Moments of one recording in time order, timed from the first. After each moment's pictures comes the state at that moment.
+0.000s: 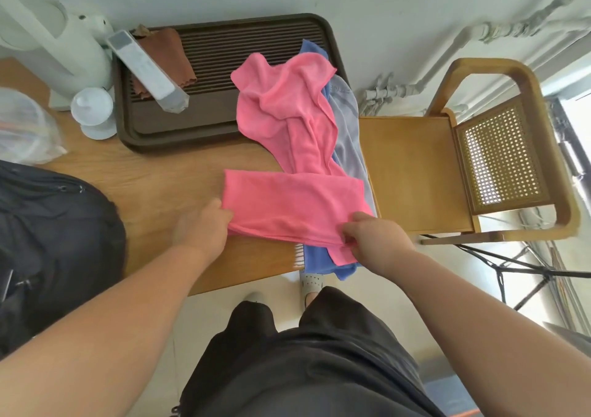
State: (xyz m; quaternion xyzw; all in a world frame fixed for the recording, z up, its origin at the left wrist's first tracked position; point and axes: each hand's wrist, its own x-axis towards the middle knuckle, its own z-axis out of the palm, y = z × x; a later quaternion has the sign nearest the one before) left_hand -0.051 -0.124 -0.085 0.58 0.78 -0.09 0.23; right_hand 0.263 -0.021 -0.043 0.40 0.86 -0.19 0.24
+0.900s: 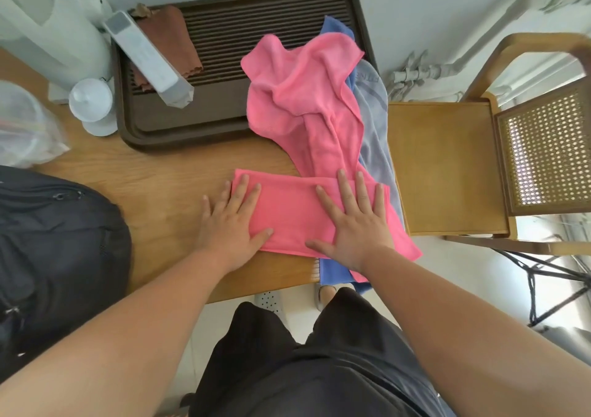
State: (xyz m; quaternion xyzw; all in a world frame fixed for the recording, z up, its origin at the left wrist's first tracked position) left_hand -0.037 -0.106 -0.113 0.59 0.76 -0.11 0.25; right_hand 0.205 -0.008 -0.115 0.43 0.88 -0.08 0.18
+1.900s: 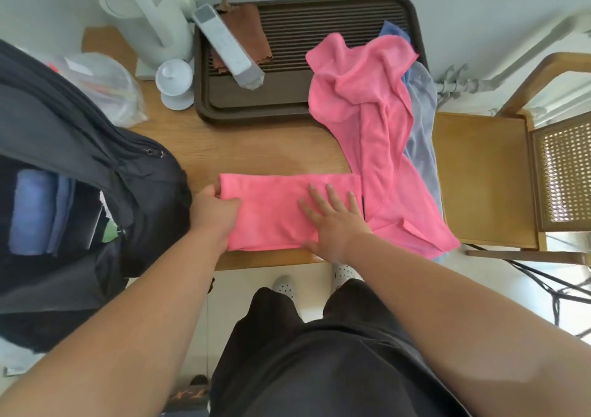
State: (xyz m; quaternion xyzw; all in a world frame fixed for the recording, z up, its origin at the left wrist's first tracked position) left_hand -0.091 -0.167 -0.058 0.05 0.86 0.35 0.37; right_hand 0.117 -0.074 -0.094 0.29 0.90 -0.15 0.28
